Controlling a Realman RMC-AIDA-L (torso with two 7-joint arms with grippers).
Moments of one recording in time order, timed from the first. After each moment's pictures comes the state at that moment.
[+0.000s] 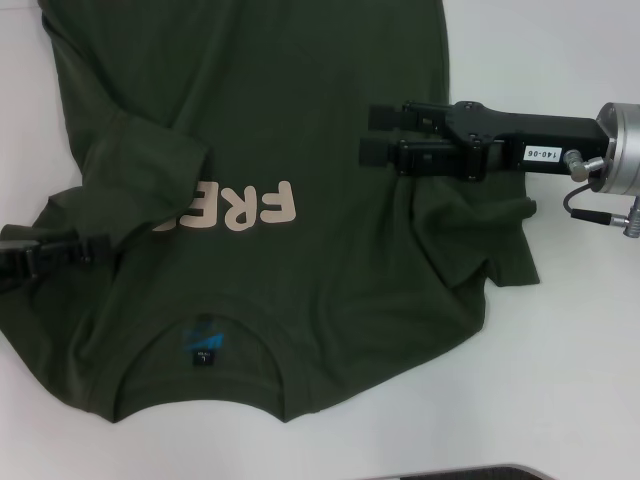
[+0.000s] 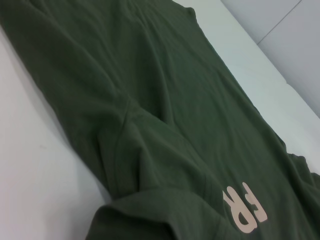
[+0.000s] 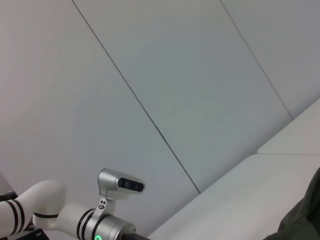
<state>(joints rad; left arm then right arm) -0.42 -2.10 0.41 0.80 2.35 1.56 -1.88 0.55 2.08 -0.59 -0.52 -1.92 -1.74 1.57</state>
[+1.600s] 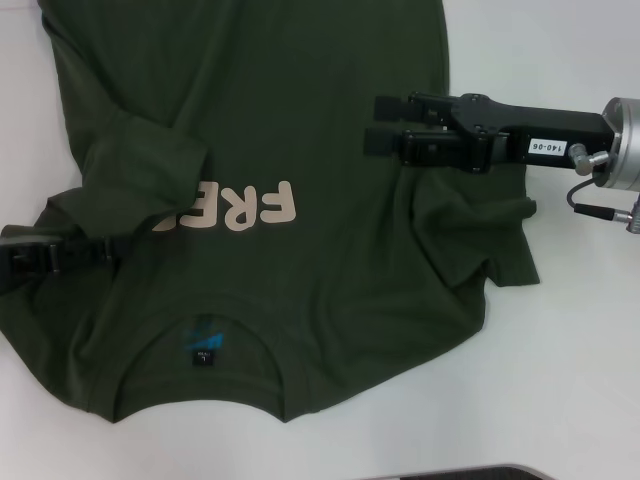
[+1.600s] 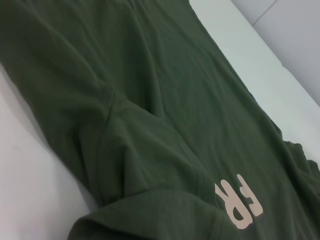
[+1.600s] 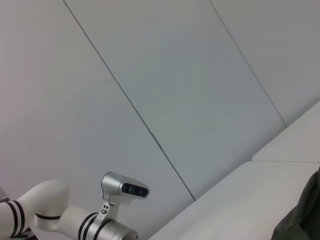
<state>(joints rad) -0.47 -2.10 0.44 0.76 2.38 1.54 -1.90 0.55 2.07 -0.57 -0.52 -1.92 -1.74 1.56</state>
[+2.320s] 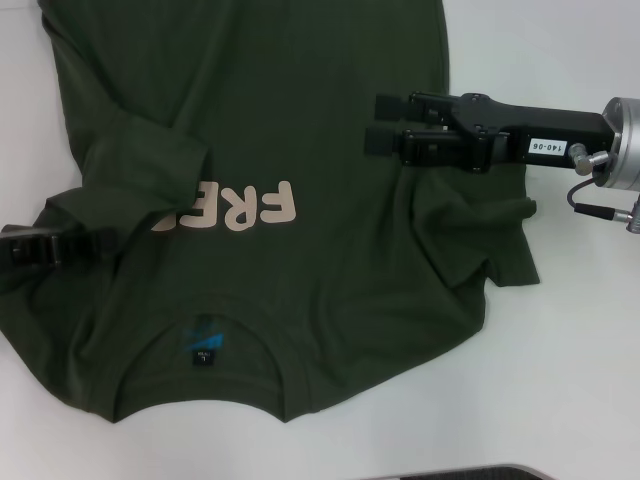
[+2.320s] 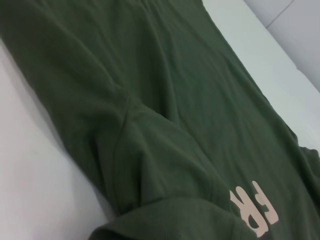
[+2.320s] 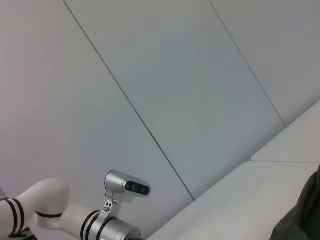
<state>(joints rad) -0.48 -2.10 0.46 0.77 2.38 1.49 -1.94 0.55 2.07 -0.57 -0.52 -1.92 -1.74 1.56</state>
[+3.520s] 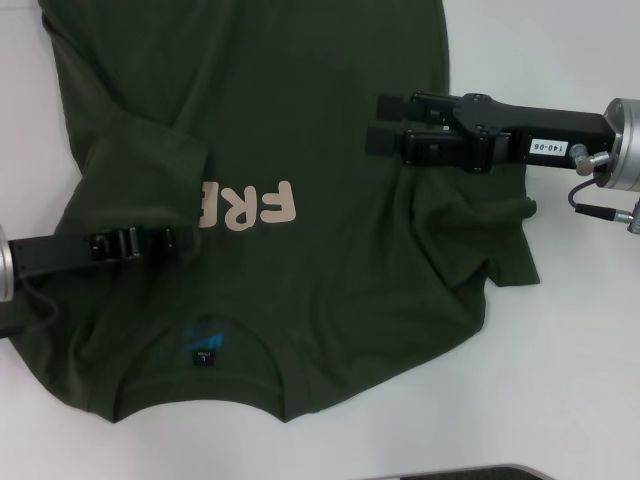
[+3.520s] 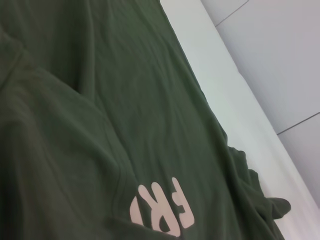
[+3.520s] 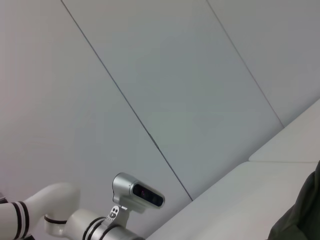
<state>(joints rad) -0.54 -2.15 0.46 0.66 2.36 1.54 -2.02 0.55 2.07 -0.57 -0.52 -1.92 -1.74 1.56</state>
